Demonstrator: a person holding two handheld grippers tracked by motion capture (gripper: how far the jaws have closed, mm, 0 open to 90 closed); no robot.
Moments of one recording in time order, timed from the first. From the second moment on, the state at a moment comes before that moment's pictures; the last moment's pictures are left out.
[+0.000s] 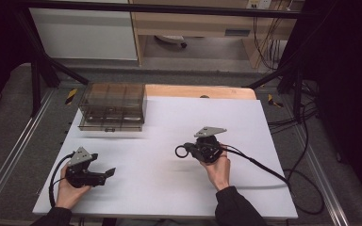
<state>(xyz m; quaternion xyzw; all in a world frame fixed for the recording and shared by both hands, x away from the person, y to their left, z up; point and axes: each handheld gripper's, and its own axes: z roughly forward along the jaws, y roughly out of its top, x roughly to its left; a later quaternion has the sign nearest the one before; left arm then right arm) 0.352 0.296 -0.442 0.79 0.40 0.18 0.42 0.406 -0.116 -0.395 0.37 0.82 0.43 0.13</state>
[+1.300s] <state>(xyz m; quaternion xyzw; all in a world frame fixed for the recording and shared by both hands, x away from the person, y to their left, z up) 0.352 0.296 -0.442 0.79 0.40 0.18 0.42 0.443 -0.039 -0.379 0.35 0.81 0.45 0.14</state>
